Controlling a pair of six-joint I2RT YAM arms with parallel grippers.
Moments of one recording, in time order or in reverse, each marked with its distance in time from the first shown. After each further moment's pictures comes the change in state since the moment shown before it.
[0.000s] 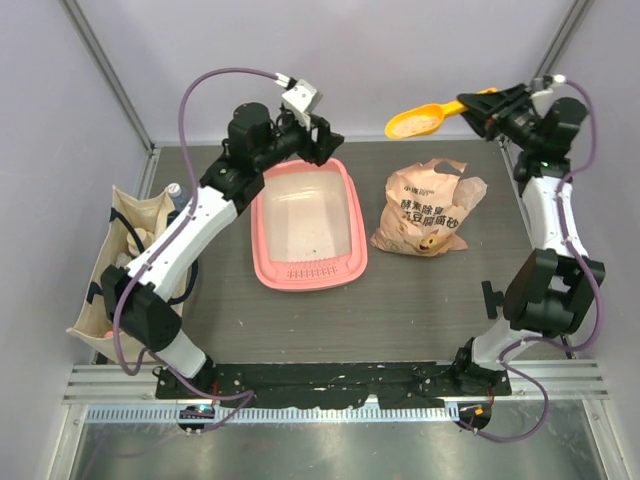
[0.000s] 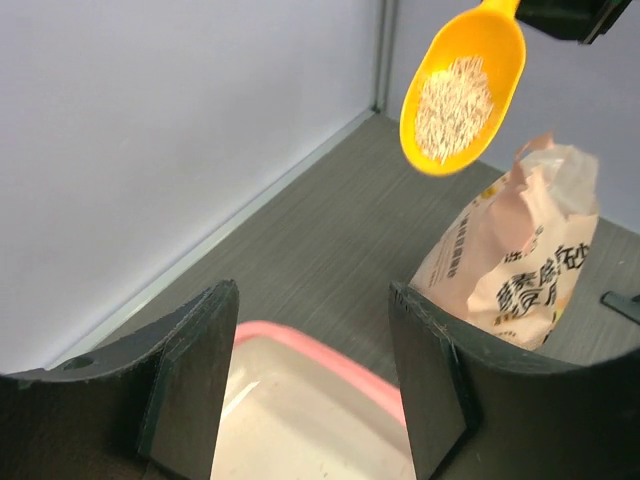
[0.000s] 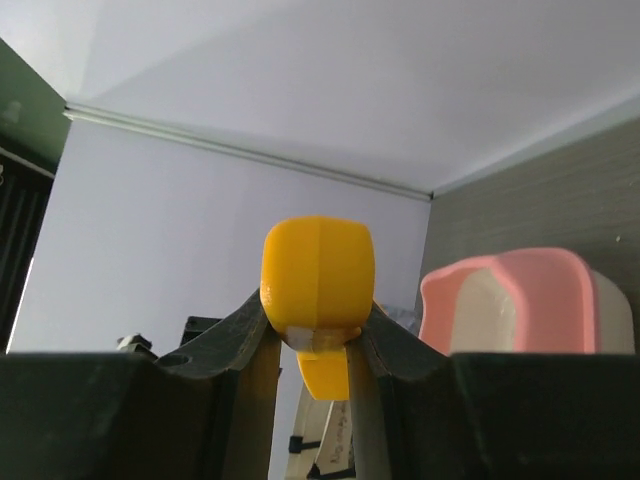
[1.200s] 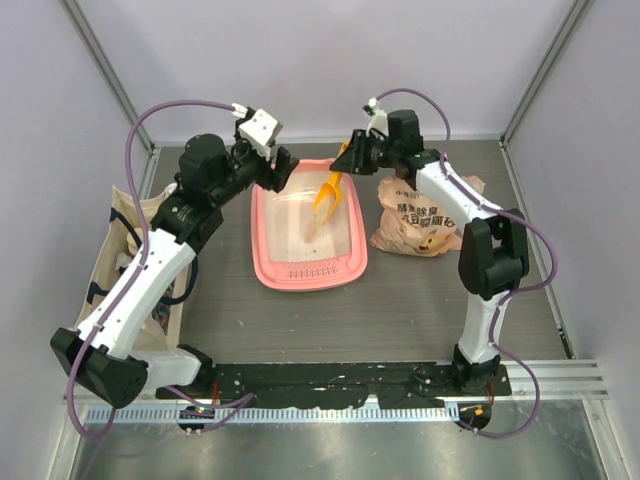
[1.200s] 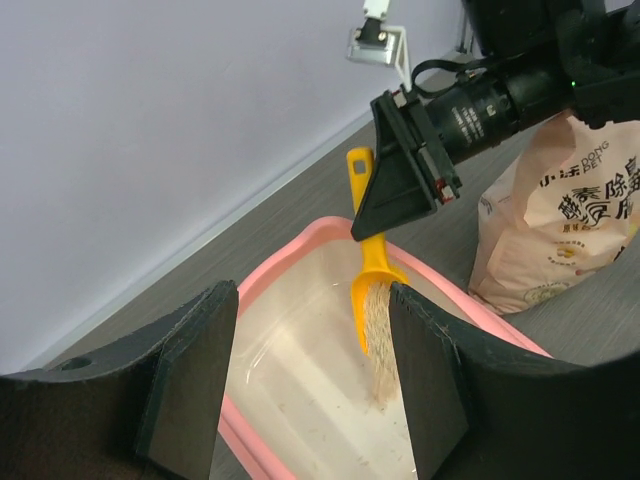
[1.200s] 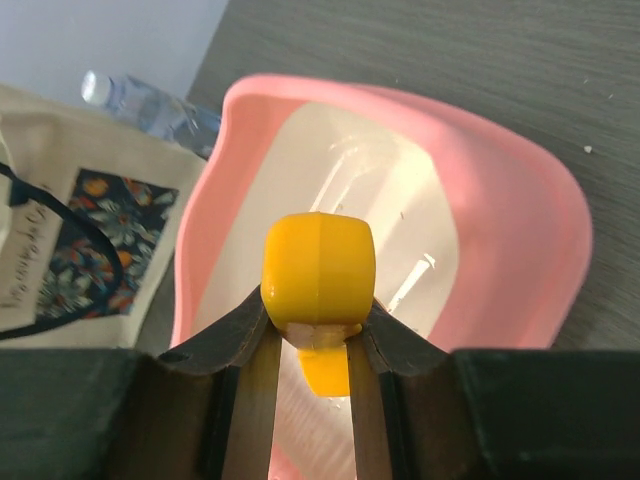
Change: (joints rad) left arm 0.075 -0.370 -0.270 -0.169 -0.133 0.153; right arm 0.621 0.343 0.199 -0.452 0.248 -0.918
